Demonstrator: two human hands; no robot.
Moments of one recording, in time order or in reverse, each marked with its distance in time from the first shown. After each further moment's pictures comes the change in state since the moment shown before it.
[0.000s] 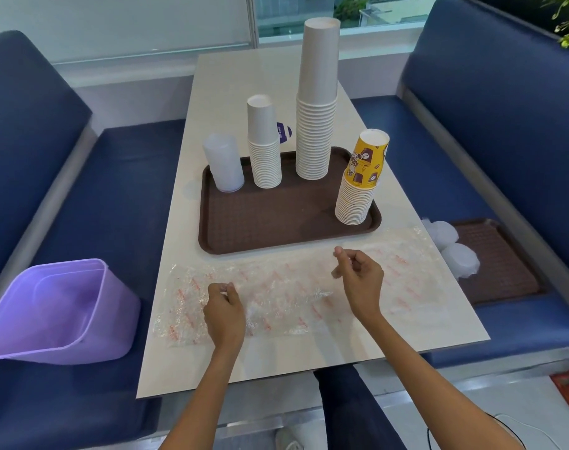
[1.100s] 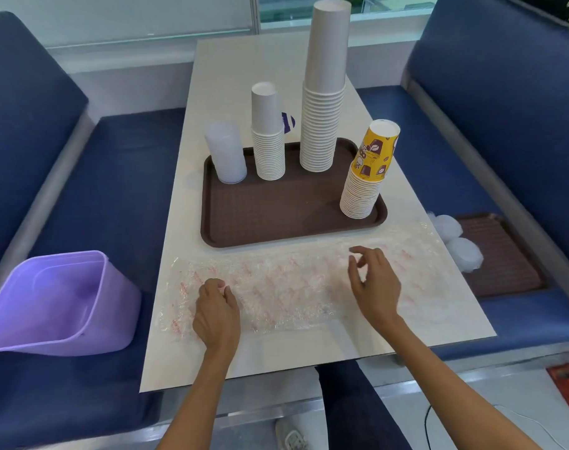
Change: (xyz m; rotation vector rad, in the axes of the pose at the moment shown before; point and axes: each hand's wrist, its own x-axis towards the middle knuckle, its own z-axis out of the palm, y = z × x) left_hand 0.007 -0.022 -0.010 0.369 0.080 0.181; right_hand -0.001 0.023 -0.018 -0.664 0.024 -0.388
